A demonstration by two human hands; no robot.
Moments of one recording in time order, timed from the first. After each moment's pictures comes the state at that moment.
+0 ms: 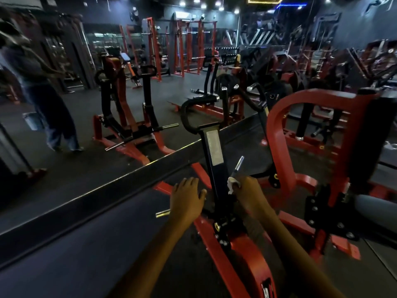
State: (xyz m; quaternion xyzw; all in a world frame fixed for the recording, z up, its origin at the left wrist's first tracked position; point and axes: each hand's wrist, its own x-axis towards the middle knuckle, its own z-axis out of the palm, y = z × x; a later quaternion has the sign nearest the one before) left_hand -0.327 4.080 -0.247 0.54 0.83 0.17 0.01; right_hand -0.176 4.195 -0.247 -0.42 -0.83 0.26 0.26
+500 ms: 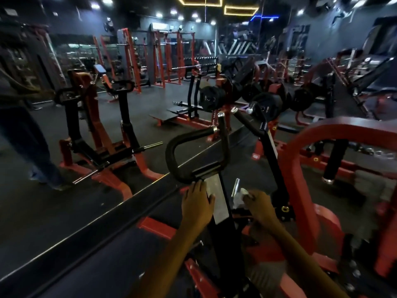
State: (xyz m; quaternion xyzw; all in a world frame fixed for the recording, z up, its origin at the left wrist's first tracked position) left_hand -0.474 4.382 -0.256 0.58 0.79 0.21 0.00; right_hand -0.302 4.458 -0.256 -0.53 -0.74 0.30 0.28
